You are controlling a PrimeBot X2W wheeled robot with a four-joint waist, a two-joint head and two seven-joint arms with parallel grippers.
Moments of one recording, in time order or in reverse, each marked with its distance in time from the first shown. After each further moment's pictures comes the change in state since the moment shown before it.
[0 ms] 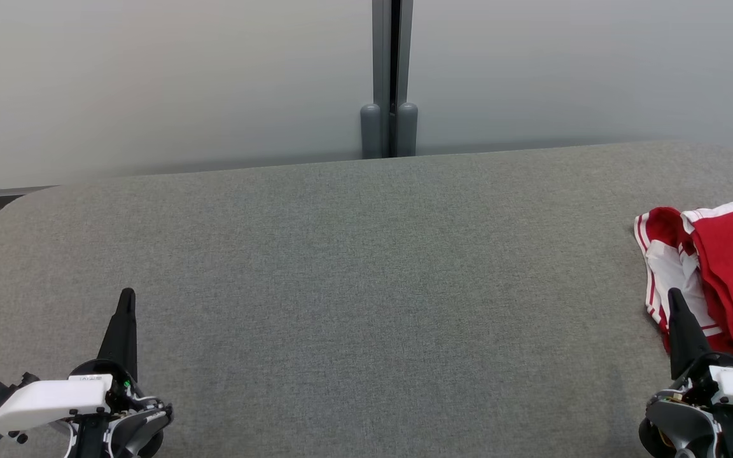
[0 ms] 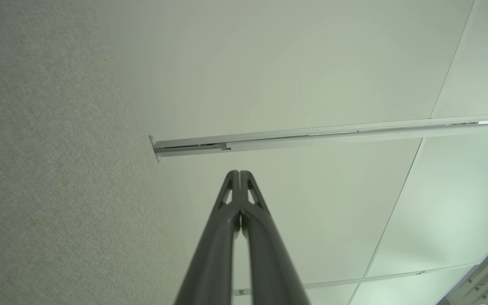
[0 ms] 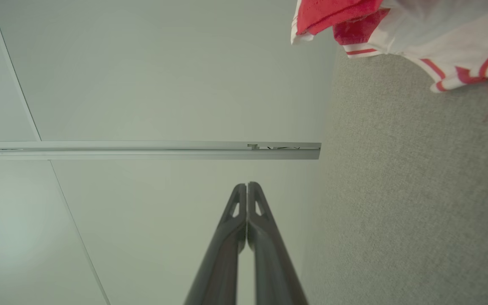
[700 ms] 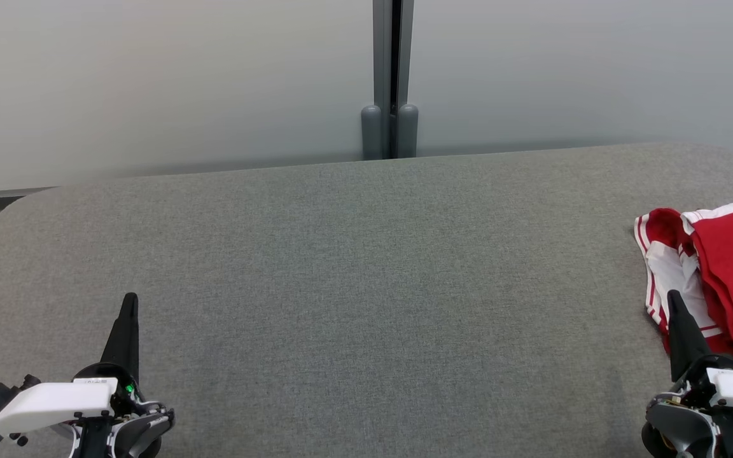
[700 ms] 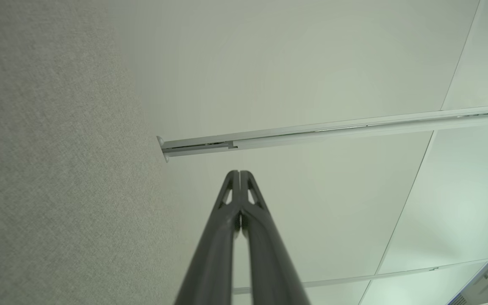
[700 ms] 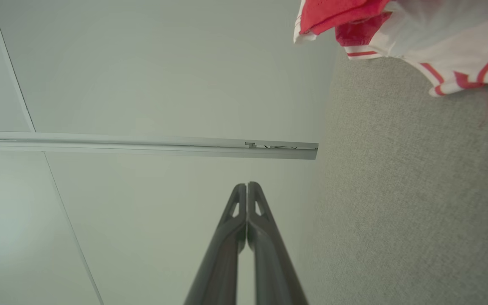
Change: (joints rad) left arm 0.011 0.005 -0.012 -0.002 0.039 0.007 -0.011; right arm 0.010 -0.004 0.006 -0.009 -0.038 0.000 -0.001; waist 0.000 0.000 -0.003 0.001
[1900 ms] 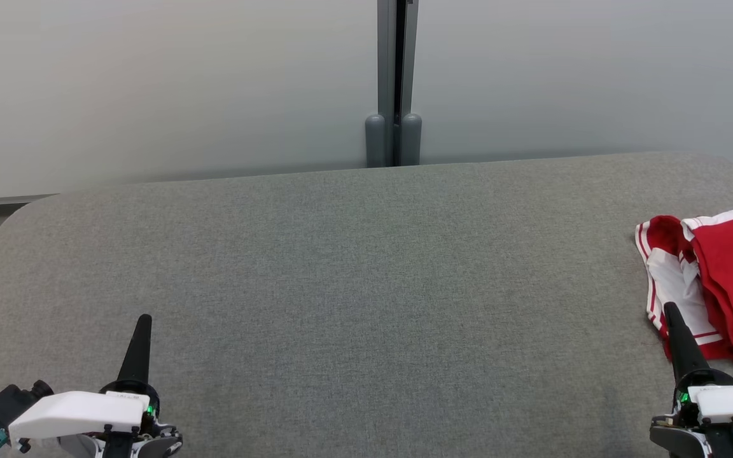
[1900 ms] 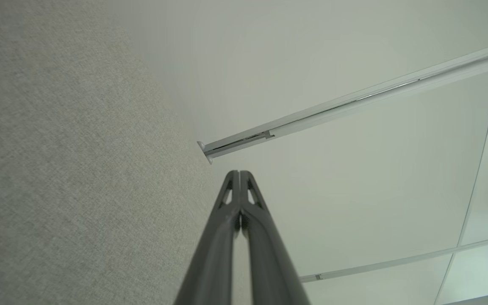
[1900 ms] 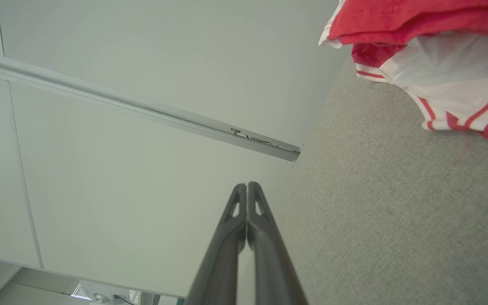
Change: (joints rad) left arm 0.047 0.030 -0.070 -0.015 0.241 0.055 -0.062; right arm 0.062 -0.024 0.028 -0.060 -0.245 0.000 -0.007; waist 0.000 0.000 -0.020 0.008
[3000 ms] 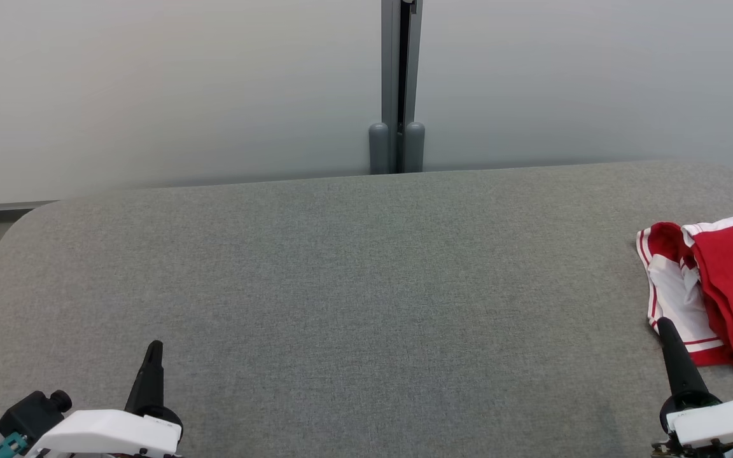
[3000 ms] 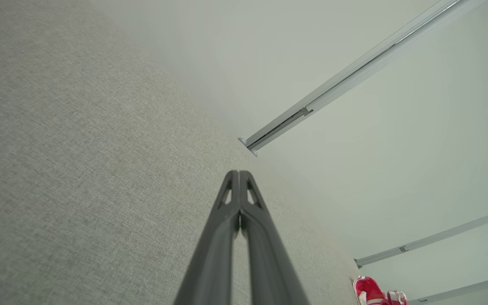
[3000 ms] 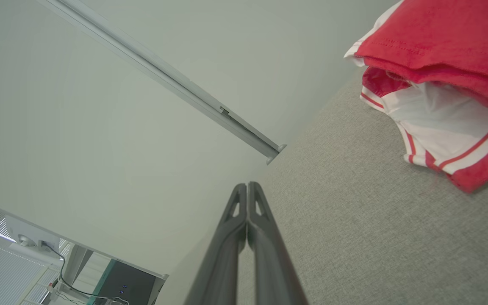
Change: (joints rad) left arm 0.062 0.035 -0.084 -0.020 0.291 0.067 -0.074; right arm 0.074 -0.027 0.034 -0.072 -0.300 0.000 -0.006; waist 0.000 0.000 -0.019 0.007
